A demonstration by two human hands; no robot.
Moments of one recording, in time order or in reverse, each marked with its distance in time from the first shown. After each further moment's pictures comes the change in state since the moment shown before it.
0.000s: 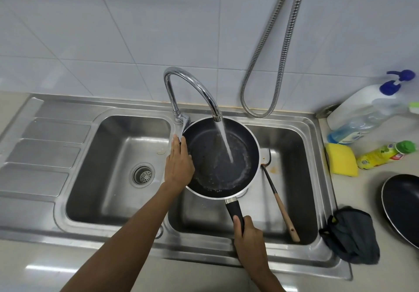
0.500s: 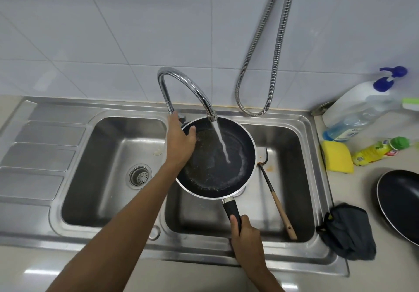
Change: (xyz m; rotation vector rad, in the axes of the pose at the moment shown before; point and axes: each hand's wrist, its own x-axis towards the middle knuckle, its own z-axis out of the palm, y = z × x) left_hand 0.039 0.046 -0.044 -0.512 0.194 -0.039; right_hand 0.000 0.001 0.006 0.036 0.042 -0.002
